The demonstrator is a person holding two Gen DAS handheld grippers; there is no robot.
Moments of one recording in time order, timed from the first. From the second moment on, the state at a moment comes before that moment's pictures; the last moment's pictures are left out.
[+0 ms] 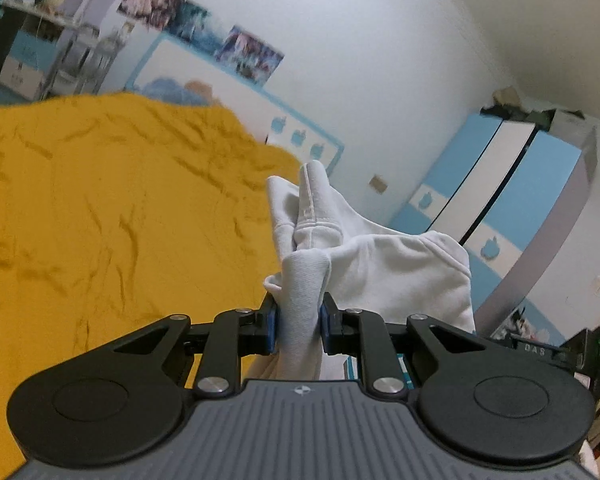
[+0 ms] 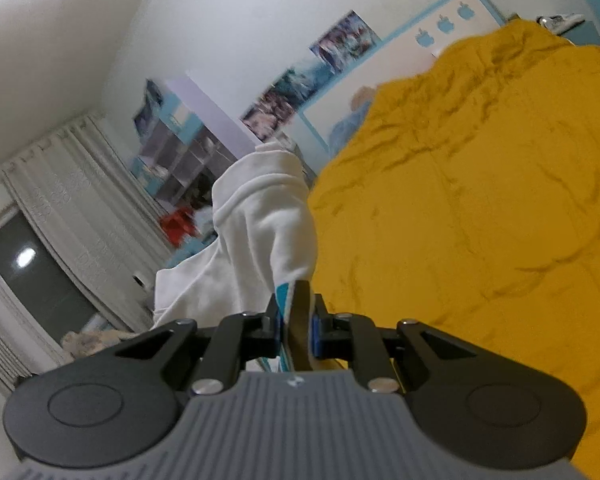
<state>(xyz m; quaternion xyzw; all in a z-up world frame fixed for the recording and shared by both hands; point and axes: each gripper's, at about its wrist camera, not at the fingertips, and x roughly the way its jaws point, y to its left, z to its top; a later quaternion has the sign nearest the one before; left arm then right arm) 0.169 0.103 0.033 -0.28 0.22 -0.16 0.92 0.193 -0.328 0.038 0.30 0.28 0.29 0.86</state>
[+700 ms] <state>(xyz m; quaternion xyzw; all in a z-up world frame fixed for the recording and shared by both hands) 0.298 0.121 -0.105 -0.28 0.42 -0.12 0.86 0.318 -0.286 -0.095 0.26 0.43 0.16 0.85</state>
